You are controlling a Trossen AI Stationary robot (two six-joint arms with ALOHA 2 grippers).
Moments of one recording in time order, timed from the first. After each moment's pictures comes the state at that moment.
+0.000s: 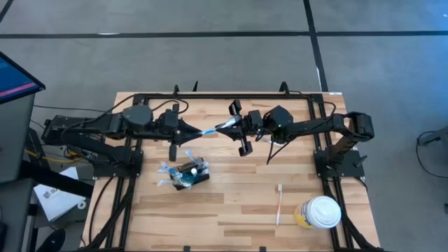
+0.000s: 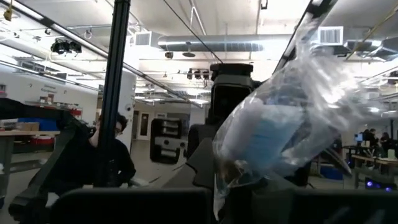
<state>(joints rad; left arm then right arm) -0.05 1.01 1.06 -0.24 -0.11 -0.07 -0.11 1.64 1.02 1.10 -0.32 0.09</state>
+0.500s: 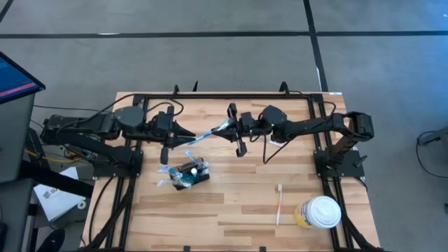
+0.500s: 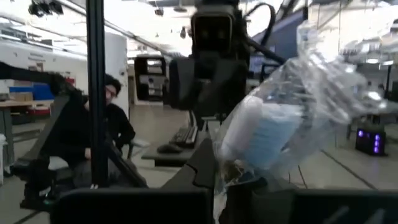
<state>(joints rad) -0.10 0.95 1.06 -0.31 -0.10 -0.07 -0.11 1.64 1.02 0.90 -0.31 0.08</state>
